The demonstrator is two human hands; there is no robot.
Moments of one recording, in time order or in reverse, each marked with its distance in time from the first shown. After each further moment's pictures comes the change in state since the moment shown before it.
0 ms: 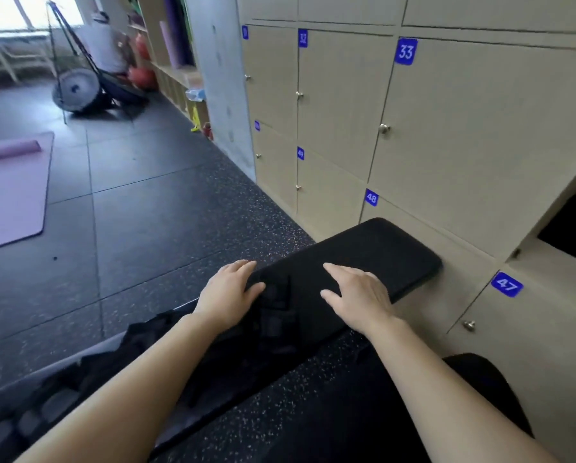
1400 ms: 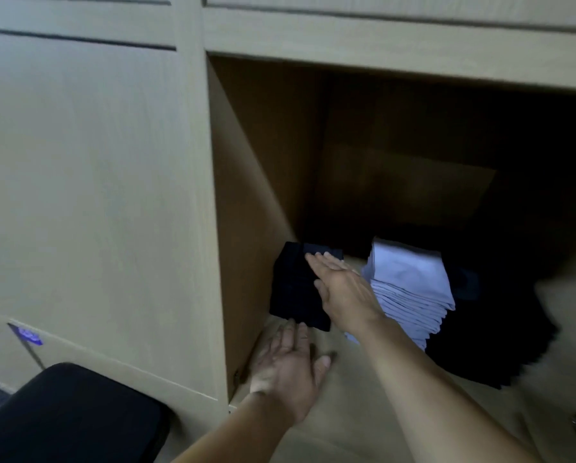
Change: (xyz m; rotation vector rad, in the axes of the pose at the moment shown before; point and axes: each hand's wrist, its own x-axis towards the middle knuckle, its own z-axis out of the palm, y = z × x) left_hand 0.247 0.543 0.285 0.113 -0.482 0.658; right_hand 0.049 0.544 -0.130 -0.164 0.256 0.523
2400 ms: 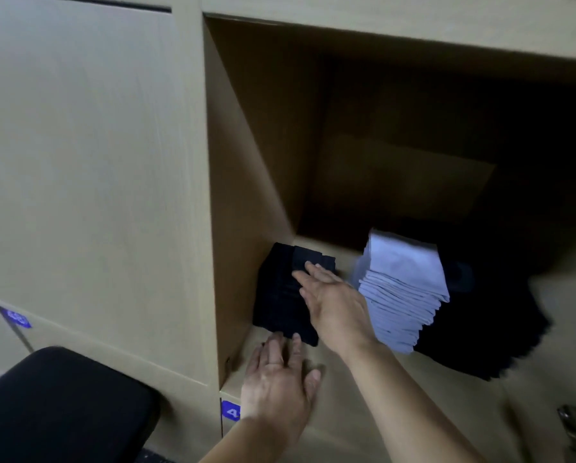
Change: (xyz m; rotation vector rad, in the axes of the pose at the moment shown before) left_hand -0.026 -0.003 0.039 -0.009 0.179 -0.057; right_hand -0.038 -0.021 0.008 0.053 0.033 0.020
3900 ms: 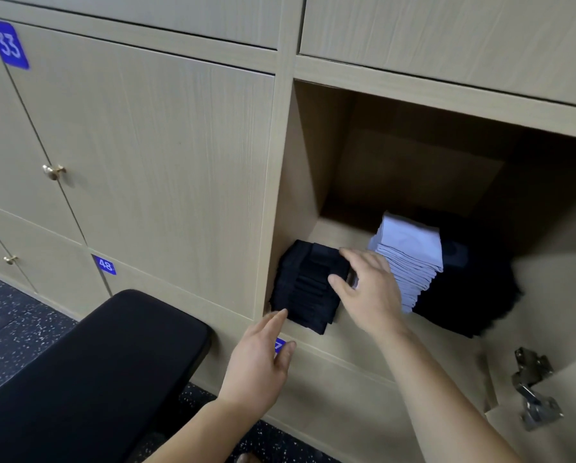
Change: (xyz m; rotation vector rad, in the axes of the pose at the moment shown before) left_hand -0.117 -0.041 -0.064 -0.522 0.245 0.029; right_hand -0.070 -0.042 -0.044 0.177 0.194 0.190
